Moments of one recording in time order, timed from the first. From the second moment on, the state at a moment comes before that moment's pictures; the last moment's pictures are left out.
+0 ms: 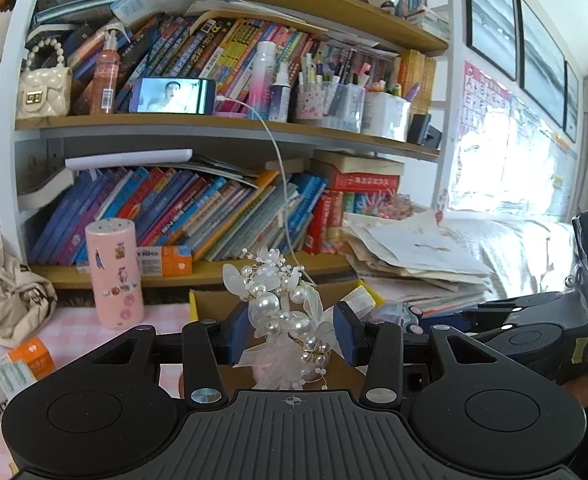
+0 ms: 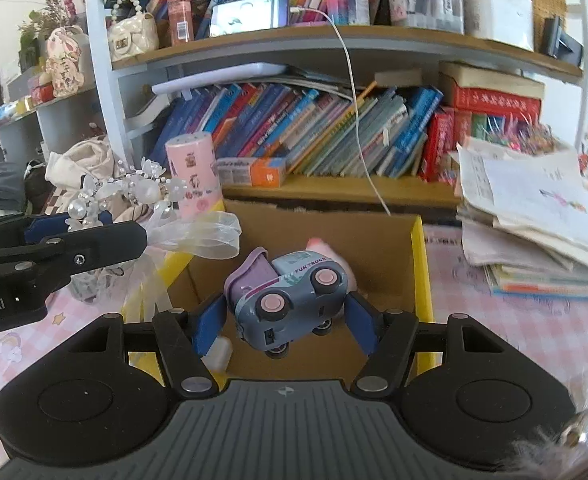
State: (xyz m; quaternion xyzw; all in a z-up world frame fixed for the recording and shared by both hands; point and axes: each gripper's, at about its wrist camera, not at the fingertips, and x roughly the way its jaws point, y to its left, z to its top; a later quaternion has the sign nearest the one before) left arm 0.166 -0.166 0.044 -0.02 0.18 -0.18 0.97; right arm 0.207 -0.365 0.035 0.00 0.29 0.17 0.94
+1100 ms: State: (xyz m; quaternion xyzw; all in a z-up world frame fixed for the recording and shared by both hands) left arm 0.245 -0.200 -0.026 0.06 0.36 -0.13 0.92; right arm 0.298 -0.354 -0.027 -0.14 0.41 0.26 0.86
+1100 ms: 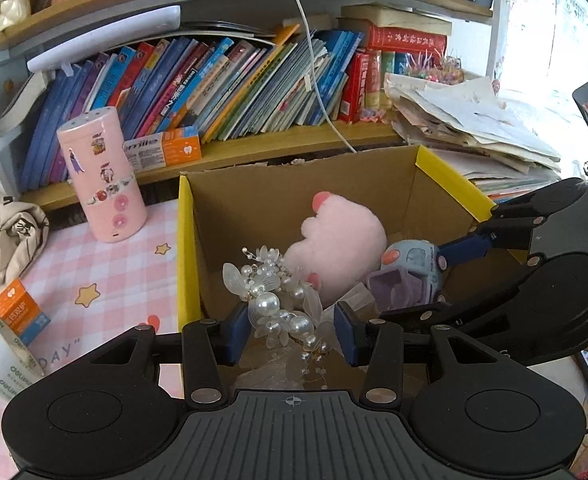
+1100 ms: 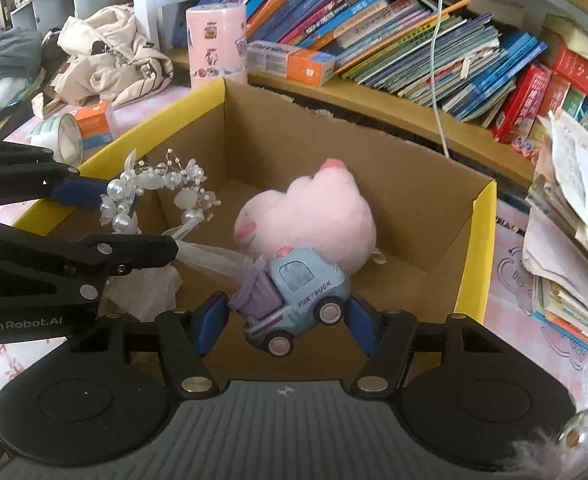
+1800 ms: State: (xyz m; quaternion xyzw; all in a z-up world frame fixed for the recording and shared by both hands) left arm 0.231 -0.206 -0.023 0.05 0.36 -0.13 0.92; right arm 0.296 -0.360 -0.027 -0.14 0.43 0.29 0.85
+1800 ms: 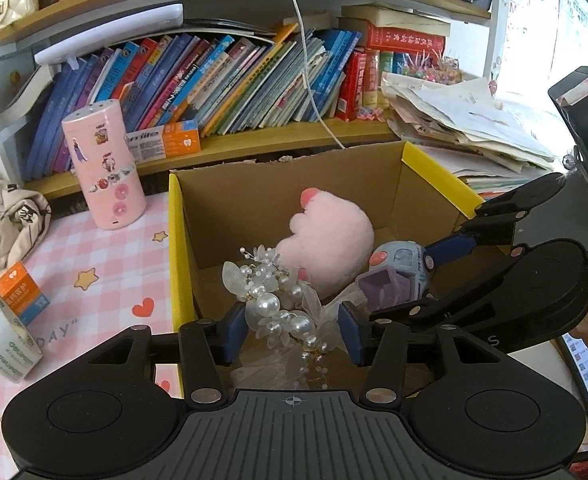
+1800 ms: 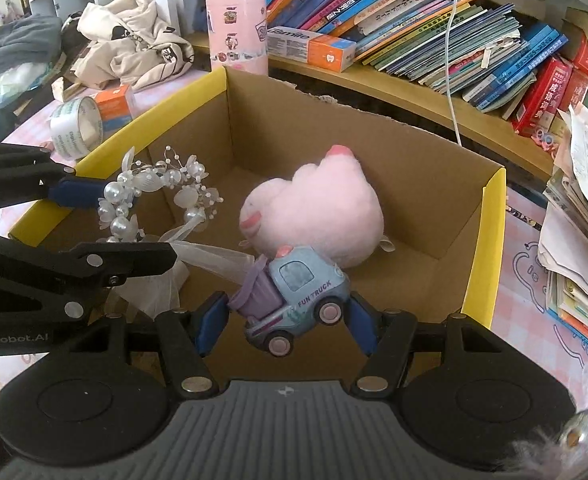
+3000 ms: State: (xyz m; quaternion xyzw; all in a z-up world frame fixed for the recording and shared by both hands) left arm 0.179 -0.191 0.007 0.03 0.26 -0.09 0.96; right arm 0.242 -0.374 0.002 -0.06 0.34 0.22 0.91
